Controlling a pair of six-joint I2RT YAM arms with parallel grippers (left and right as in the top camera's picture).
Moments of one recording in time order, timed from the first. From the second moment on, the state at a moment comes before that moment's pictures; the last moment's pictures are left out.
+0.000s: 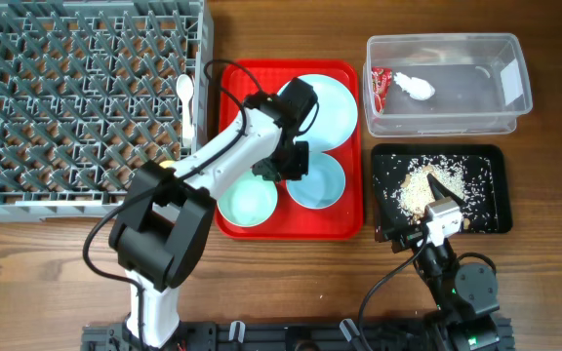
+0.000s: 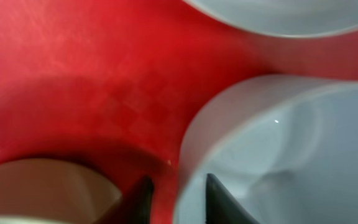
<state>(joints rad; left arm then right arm) -0.60 2.03 1.49 -0.98 0.15 -0.54 0.29 0.02 0.01 0.00 -0.03 -0.03</state>
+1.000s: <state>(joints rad) -0.48 1.83 1.73 -1.16 -1.07 -0.48 0.29 0.02 0.01 0.00 -0.03 -0.03</state>
